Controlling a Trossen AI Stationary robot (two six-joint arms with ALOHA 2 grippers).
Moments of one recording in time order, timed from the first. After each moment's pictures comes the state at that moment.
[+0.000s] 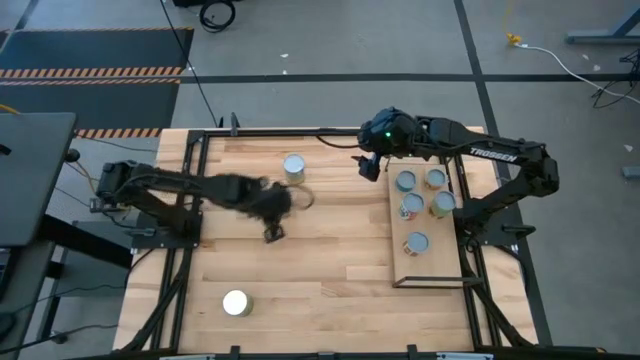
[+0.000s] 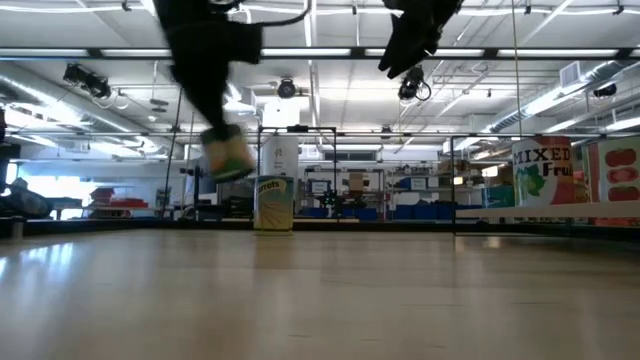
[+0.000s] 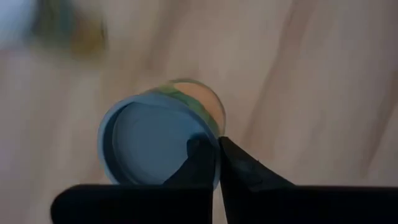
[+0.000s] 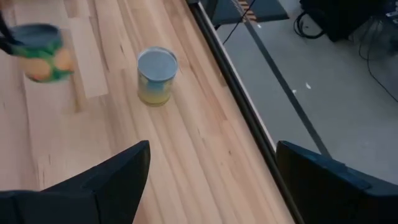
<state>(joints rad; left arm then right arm) -0.04 1.46 1.11 -0.84 -0.21 -0.34 -0.27 1.38 1.42 -0.78 0.26 -0.08</state>
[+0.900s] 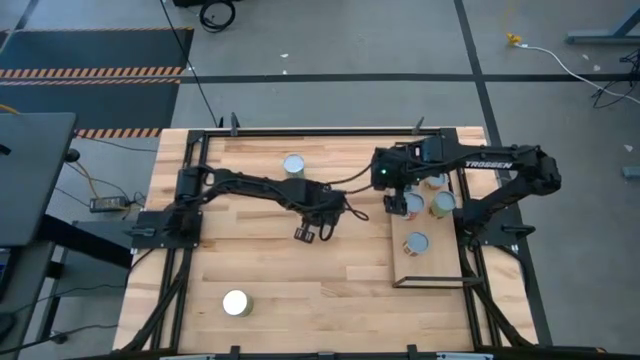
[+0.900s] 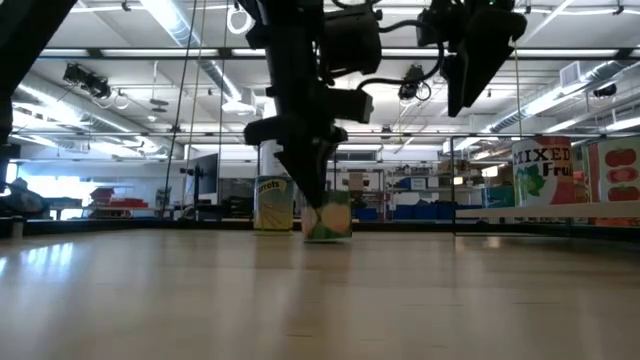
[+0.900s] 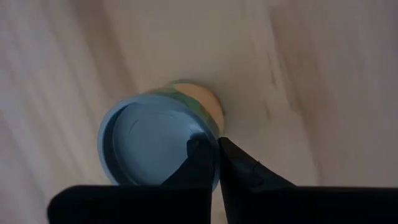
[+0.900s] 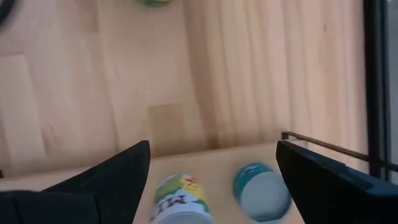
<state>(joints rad) 0.02 2.05 1.58 -0.82 -0.14 0.41 -0.14 1.38 1.29 -1.19 0.14 -0.03</state>
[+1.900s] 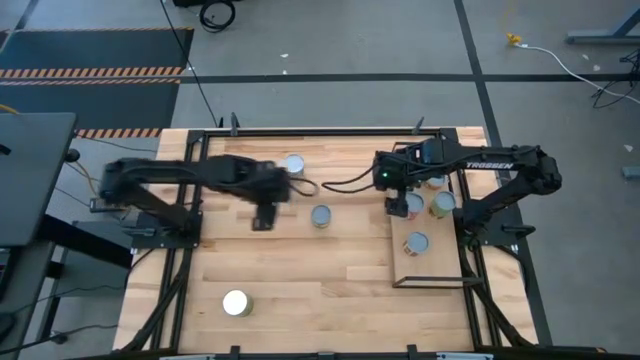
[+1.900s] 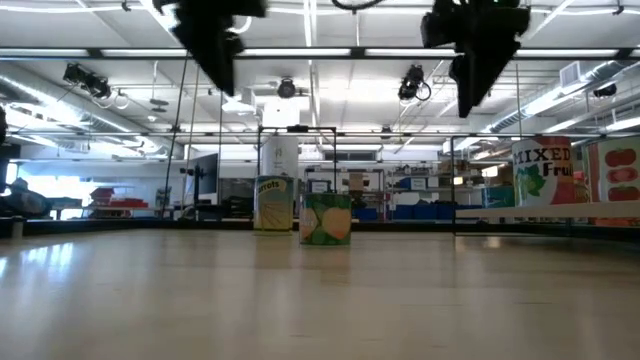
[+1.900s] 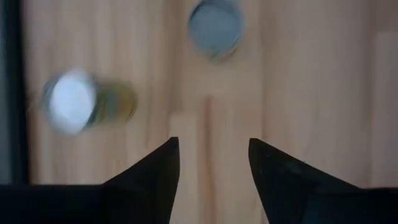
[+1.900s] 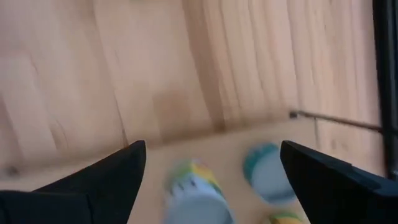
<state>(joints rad) 0.02 1.48 1.39 -1.10 -0.17 0.08 -0.11 1.37 1.30 -1.24 0.14 0.07</state>
